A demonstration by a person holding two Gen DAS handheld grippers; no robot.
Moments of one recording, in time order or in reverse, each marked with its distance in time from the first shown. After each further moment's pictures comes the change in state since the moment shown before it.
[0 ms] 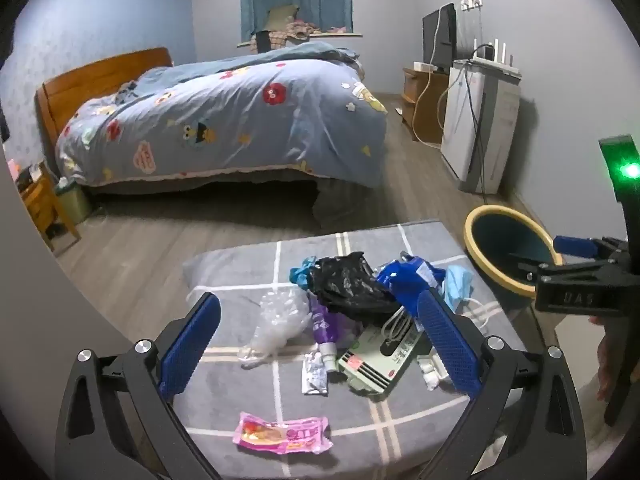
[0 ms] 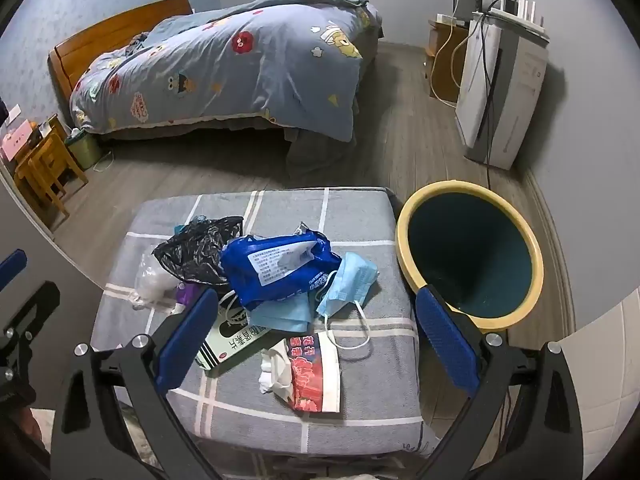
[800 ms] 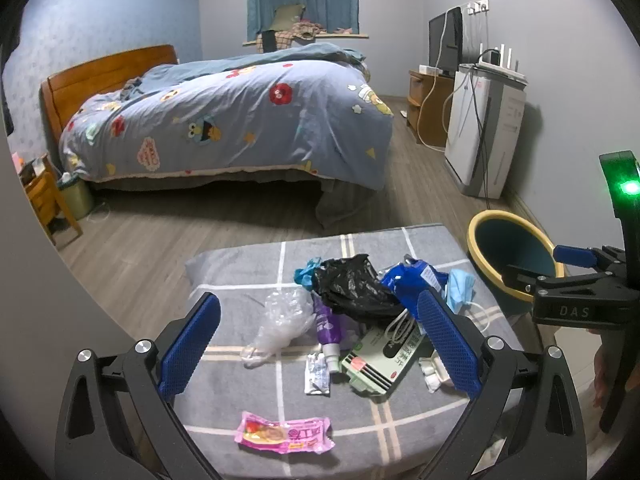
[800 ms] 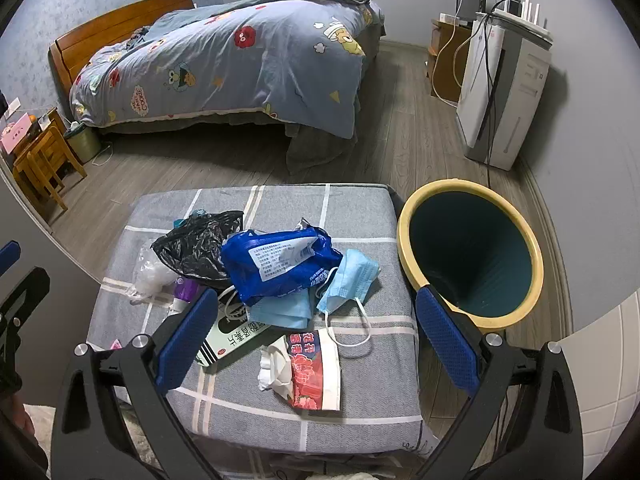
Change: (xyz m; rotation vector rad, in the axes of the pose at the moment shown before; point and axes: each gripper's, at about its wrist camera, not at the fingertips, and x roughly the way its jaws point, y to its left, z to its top) left arm 0.001 0.013 0.001 -0.043 -0.013 -0.009; right arm 0.004 0.006 -0.002 -0.025 0.012 -0.009
